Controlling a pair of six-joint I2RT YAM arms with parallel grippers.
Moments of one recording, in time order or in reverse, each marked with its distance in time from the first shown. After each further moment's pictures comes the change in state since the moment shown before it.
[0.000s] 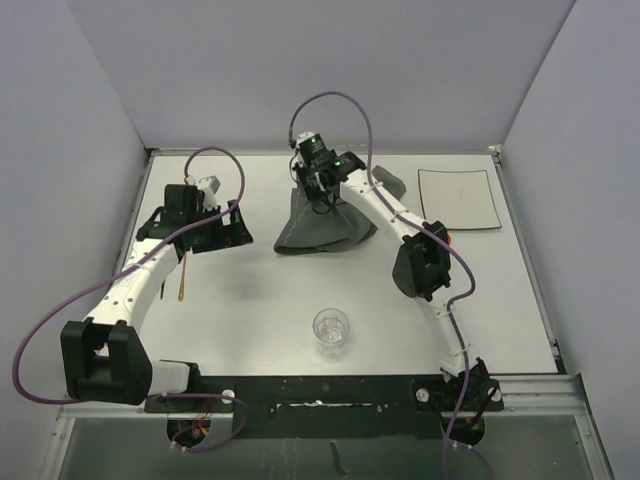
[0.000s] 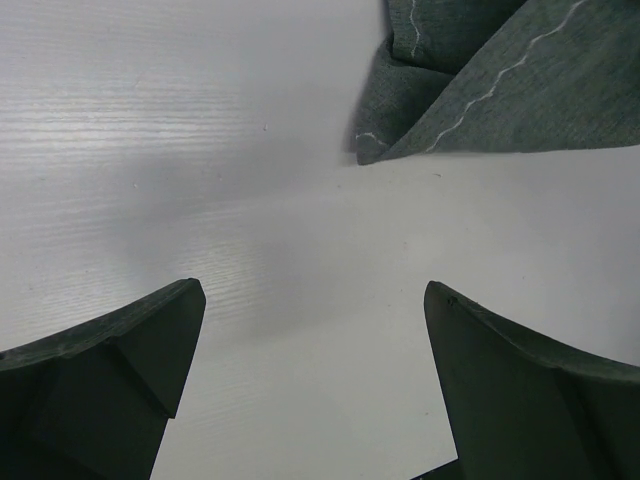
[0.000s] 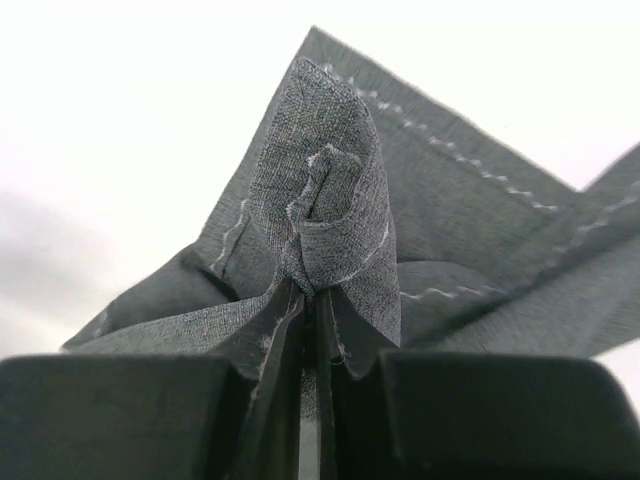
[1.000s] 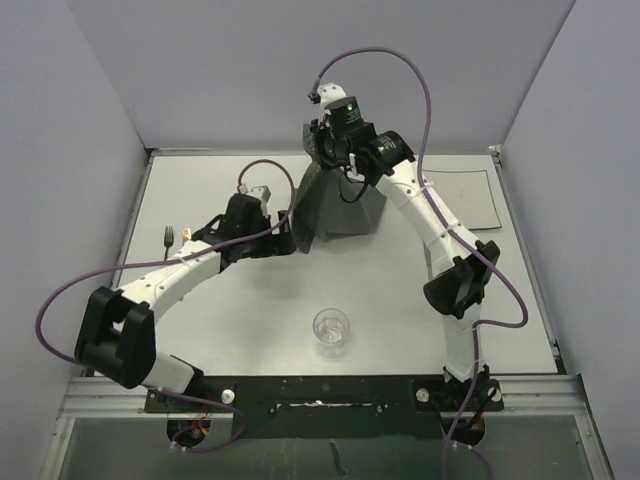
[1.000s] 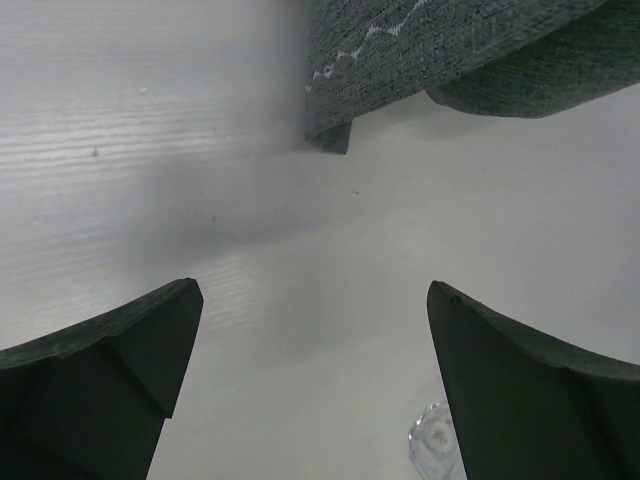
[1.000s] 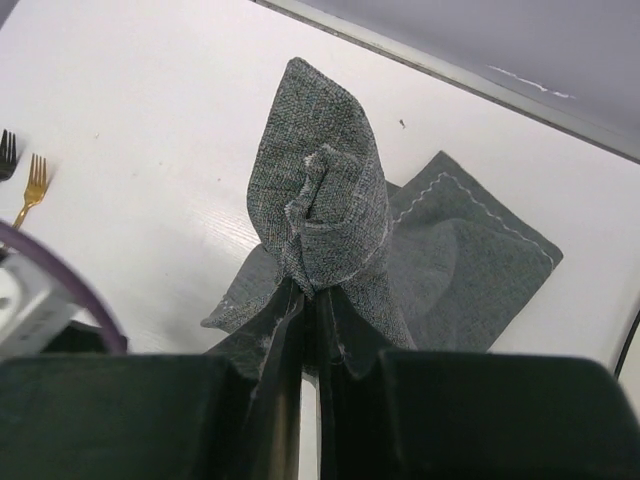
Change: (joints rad) left arm -0.328 0.089 -0.047 0.183 -0.212 -0.189; right arm 0.000 -0.346 -0.011 -0.002 0.000 0.044
